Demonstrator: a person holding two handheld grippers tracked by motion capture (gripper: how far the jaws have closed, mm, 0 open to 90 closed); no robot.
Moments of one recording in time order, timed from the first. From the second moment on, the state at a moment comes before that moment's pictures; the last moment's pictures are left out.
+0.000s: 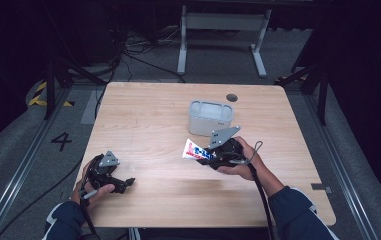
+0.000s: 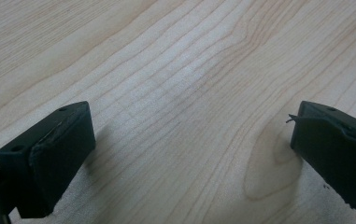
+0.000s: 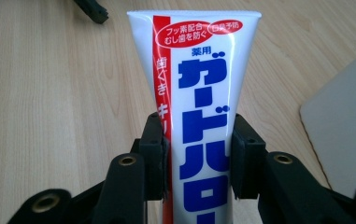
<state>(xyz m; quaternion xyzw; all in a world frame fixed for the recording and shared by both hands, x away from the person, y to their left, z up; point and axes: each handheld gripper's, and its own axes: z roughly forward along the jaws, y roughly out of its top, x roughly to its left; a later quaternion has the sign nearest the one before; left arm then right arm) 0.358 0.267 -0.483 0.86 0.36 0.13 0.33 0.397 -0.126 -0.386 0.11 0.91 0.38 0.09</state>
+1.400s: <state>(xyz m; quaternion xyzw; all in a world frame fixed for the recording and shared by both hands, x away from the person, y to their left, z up) 0.358 0.267 -0.483 0.86 0.36 0.13 0.33 0.419 -0.132 -0.356 0.15 0.87 0.46 0.13</state>
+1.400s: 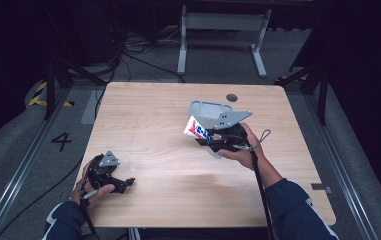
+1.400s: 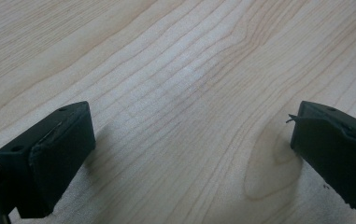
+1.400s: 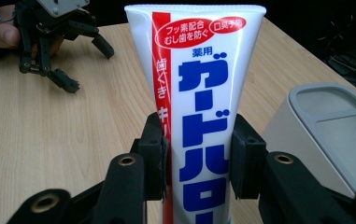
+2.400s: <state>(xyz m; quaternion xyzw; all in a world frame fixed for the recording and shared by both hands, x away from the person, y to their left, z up) 0.358 0.268 -0.483 0.86 0.36 0.13 0.33 0.442 -0.141 -0.313 0.17 0.83 0.50 0.17</state>
